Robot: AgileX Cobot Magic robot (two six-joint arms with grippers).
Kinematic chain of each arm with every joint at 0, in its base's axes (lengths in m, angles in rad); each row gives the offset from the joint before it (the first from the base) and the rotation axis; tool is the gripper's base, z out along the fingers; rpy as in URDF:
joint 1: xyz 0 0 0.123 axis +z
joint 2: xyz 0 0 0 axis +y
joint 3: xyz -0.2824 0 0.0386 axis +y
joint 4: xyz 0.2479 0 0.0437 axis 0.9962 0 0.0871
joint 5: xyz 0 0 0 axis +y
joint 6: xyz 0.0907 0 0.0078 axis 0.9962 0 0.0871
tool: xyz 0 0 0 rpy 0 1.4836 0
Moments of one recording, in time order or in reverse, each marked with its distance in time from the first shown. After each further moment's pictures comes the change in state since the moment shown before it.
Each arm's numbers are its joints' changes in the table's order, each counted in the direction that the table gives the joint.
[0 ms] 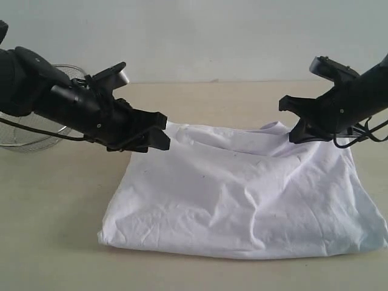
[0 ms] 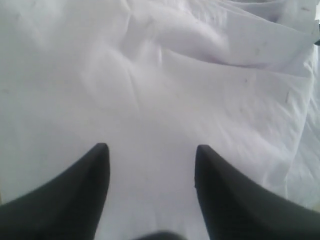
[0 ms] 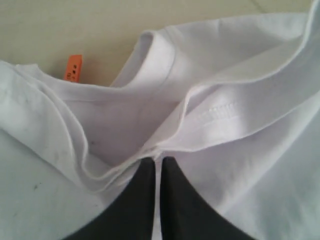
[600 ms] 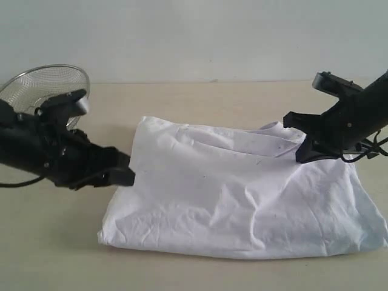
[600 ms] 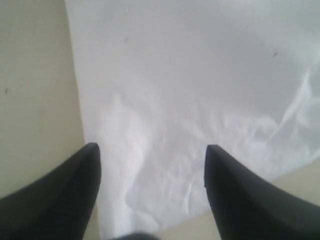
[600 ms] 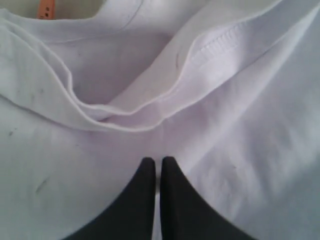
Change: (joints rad) left arm 0.000 -0.281 0.327 0.187 -0.086 -0.146; right arm -0.002 -0.036 0.076 -0.101 0.052 0.087
